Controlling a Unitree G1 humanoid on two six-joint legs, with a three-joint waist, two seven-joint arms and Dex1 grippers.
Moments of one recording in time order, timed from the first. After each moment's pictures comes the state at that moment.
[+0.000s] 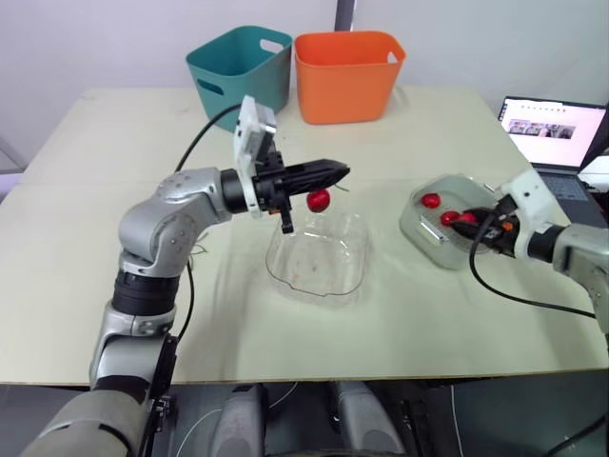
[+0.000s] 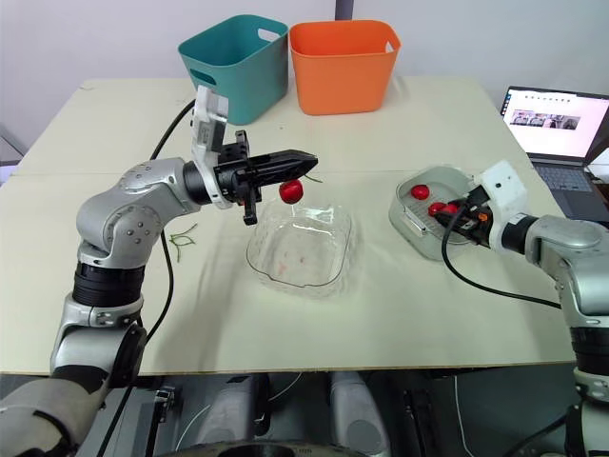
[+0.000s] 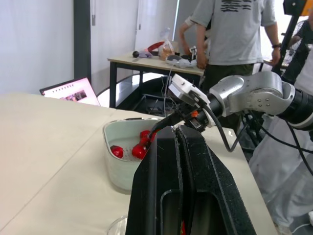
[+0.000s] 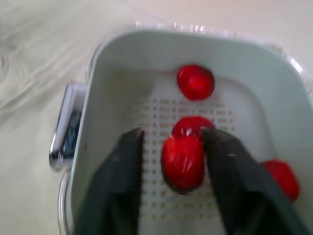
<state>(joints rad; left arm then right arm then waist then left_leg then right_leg) -0.78 0.38 -0.03 -0.12 -0.68 0.69 -0.93 -0.32 -0.95 -0.17 -0.05 0.41 0.67 0.74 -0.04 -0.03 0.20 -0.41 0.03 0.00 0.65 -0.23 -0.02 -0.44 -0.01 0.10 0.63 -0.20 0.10</state>
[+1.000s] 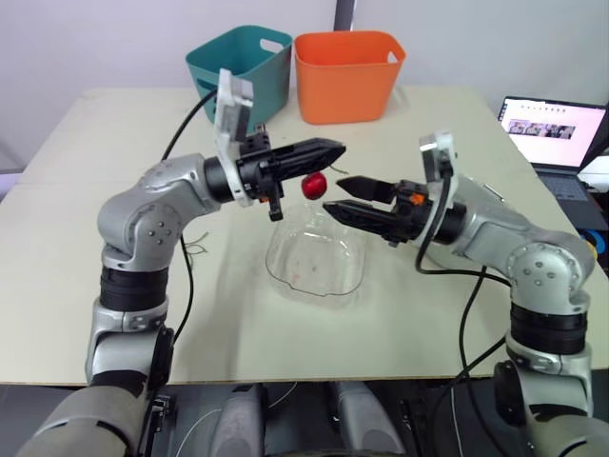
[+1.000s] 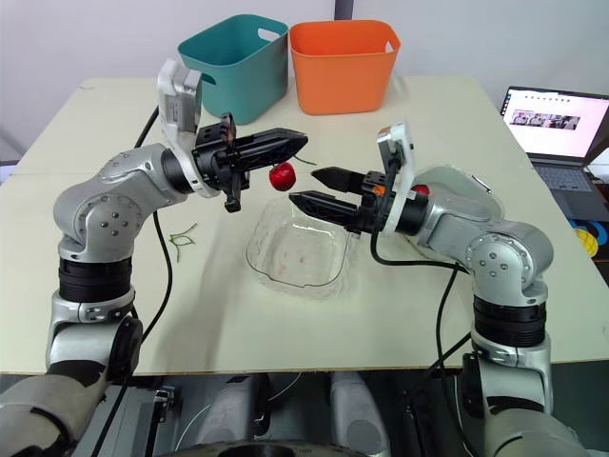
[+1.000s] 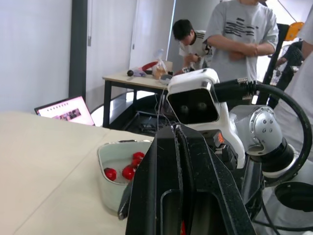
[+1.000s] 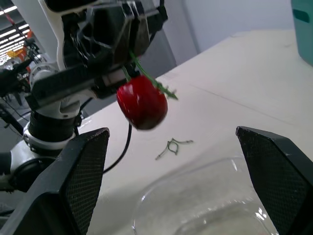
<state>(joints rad) -0.81 0.40 0.05 -0.15 -0.80 0.76 -0.91 -0.60 -0.48 -0.15 -0.32 1.01 1.04 0.62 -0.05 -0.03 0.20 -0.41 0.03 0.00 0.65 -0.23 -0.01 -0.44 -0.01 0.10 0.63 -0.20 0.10</state>
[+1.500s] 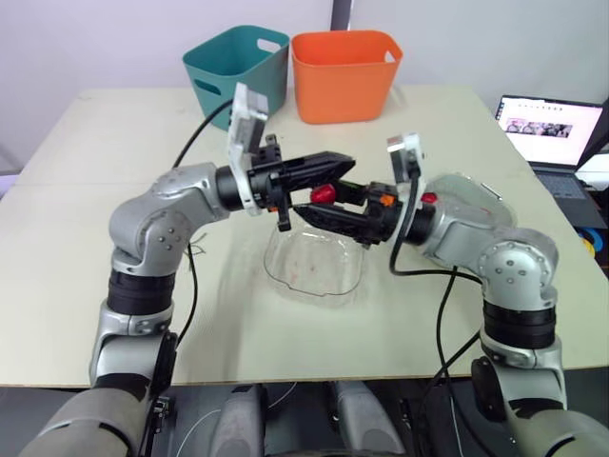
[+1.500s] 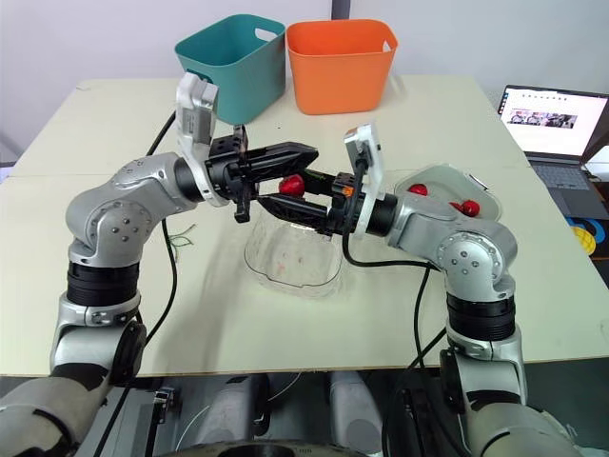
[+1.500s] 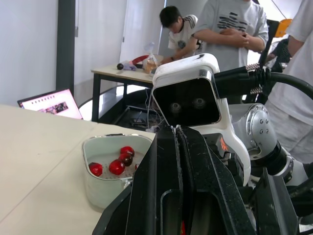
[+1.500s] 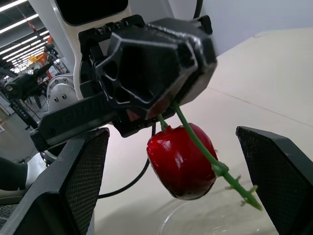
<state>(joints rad) -0.79 0.38 0.01 -0.17 -0.80 0.76 -0.91 -0.64 -0.41 -0.08 -0.32 1.03 1.03 0.57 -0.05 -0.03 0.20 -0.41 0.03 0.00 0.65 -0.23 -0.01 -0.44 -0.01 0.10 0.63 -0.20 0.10</state>
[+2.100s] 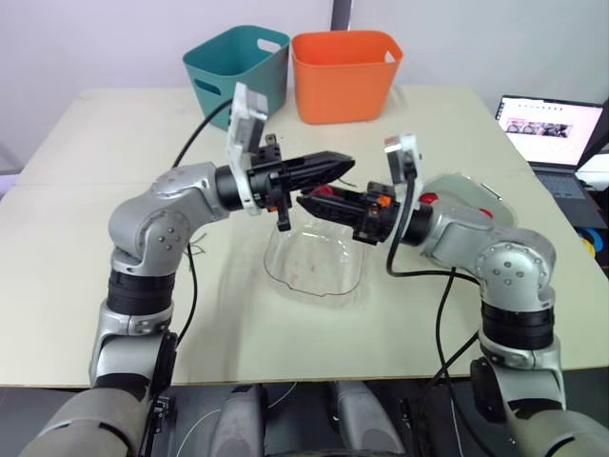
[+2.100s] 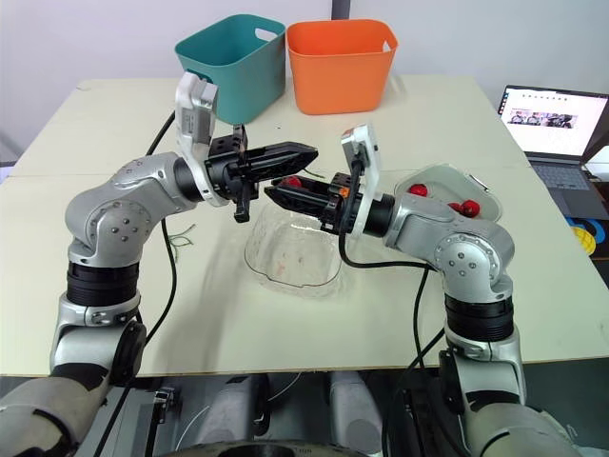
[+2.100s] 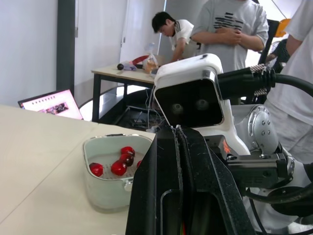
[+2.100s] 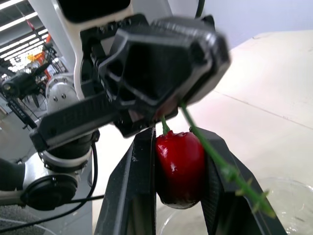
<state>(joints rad) -0.80 0.38 0.01 -0.15 -0.80 0.76 -0.91 -0.62 -0.42 -0.06 -0.35 1.02 1.02 0.56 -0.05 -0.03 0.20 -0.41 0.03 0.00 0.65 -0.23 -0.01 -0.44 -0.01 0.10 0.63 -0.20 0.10</state>
